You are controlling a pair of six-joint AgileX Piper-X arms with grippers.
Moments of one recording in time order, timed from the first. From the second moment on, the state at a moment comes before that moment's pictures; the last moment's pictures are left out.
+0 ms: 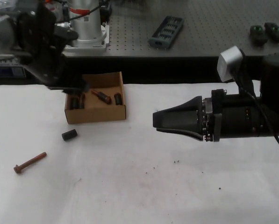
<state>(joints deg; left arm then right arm) -9.5 115.7 -95.5 45.5 8.8 17.3 31.1 82.1 -40.0 -17.0 -55.7 39.4</state>
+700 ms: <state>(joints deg) -10.7 115.8 -95.1 56.7 10.0 33.7 31.4 82.1 -40.0 -17.0 -56.7 40.0</state>
